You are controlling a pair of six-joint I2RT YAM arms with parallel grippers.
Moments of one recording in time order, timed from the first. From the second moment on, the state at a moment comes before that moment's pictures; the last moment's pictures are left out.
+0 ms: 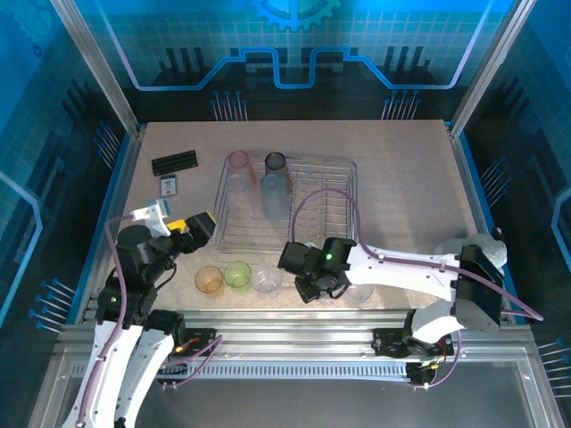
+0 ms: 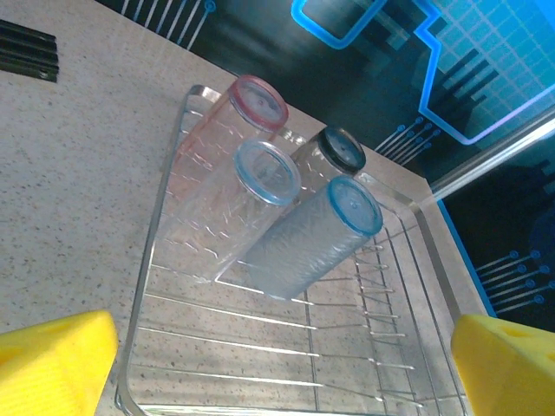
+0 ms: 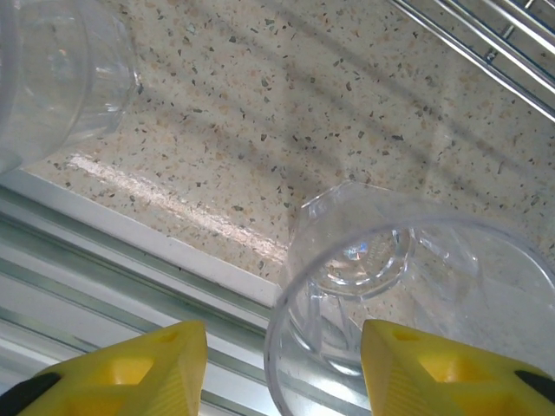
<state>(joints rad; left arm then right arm) -0.10 0.43 0.62 -0.51 0.20 -0.61 1.18 1.49 1.11 -1.06 0.14 0.73</state>
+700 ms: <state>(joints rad) -0.10 0.43 0.62 -0.53 0.18 -0.61 1.18 1.62 1.17 -1.13 0.18 0.69</state>
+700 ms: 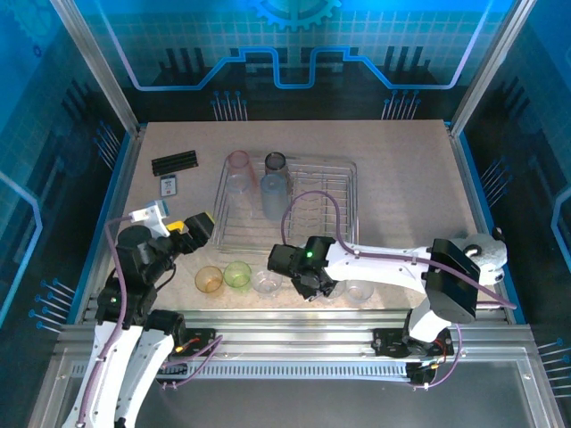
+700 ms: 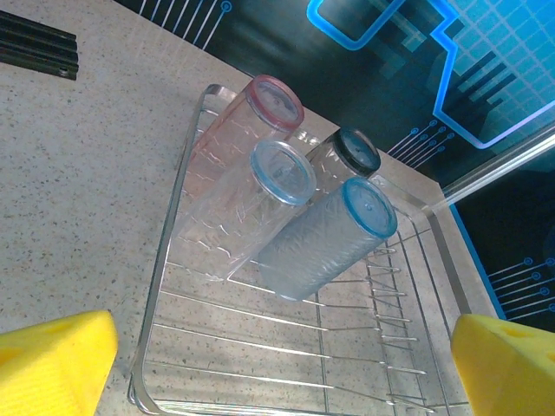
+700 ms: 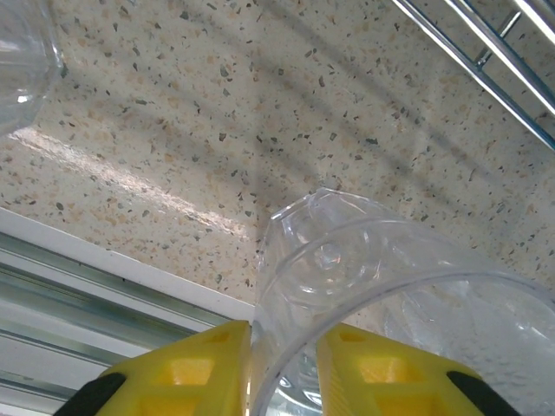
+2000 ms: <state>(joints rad) -0.10 0.55 0.70 -0.26 0.58 -0.71 0.65 0.91 1.11 -0.71 -0.27 0.49</state>
